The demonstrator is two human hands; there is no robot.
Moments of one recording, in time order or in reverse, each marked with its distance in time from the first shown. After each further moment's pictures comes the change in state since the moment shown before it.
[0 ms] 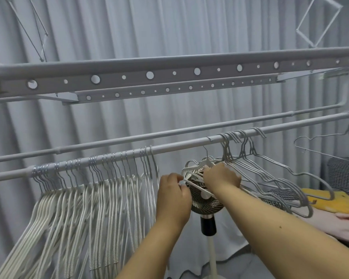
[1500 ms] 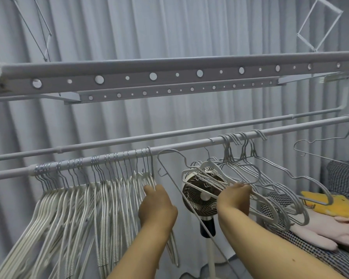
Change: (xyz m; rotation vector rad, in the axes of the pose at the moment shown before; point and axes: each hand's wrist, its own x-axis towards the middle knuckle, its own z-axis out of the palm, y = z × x) left_hand 0.002 -0.024 -0.019 0.566 -0.111 -0.267; right_hand -0.048 0.022 0.014 0.848 0.210 0.473
